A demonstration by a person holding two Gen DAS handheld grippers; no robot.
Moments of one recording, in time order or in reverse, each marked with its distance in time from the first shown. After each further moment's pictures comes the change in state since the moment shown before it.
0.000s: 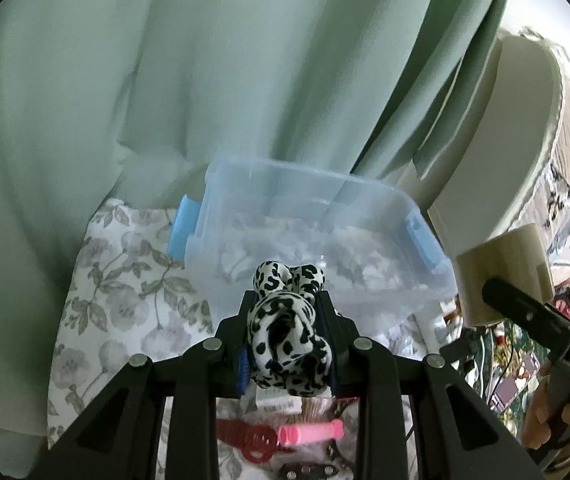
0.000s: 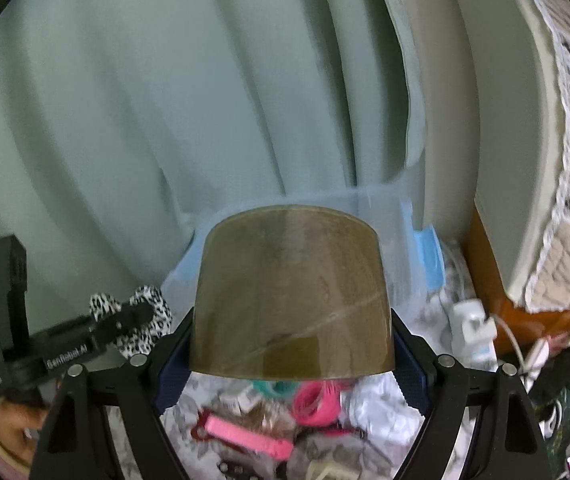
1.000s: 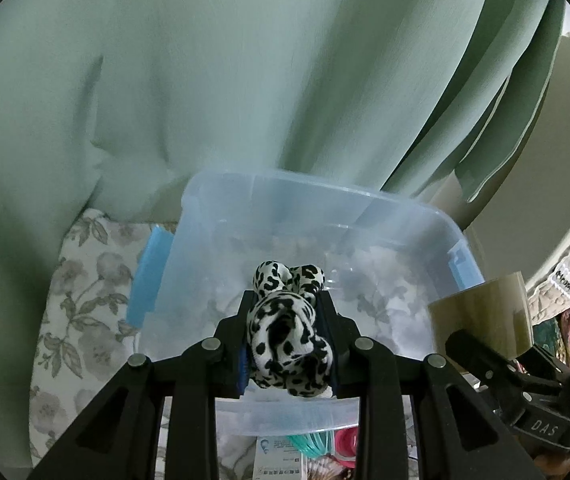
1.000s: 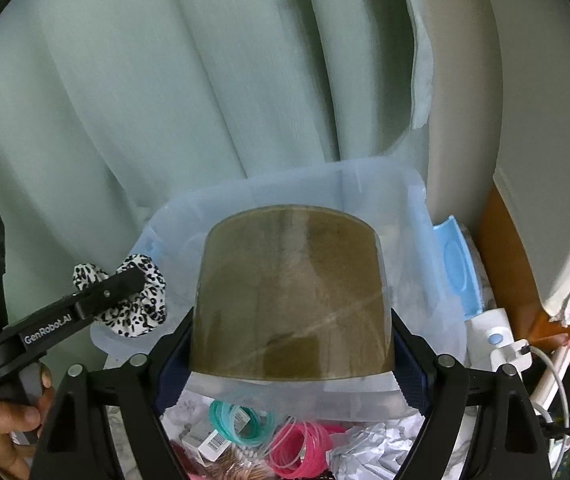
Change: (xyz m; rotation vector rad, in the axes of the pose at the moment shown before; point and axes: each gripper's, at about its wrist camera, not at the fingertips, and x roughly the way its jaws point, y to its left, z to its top) left arm 0.088 0.004 0.040 -0.030 0.051 0.035; right arm 0.105 -0.036 0.015 0.048 0.109 -0.051
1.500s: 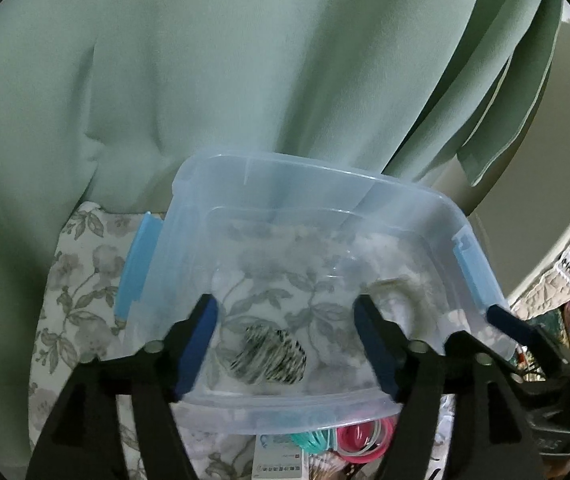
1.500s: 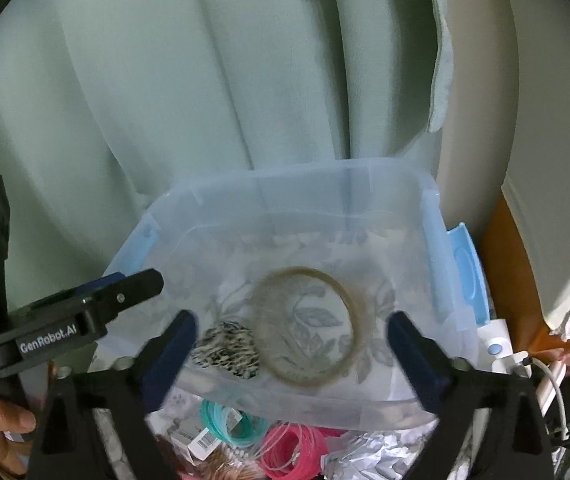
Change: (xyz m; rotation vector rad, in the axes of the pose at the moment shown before) left arm 0.006 -0.003 -0.005 0.024 0.026 0.015; right arm 0.006 0.006 -0.009 -0.063 -0.010 -0.017
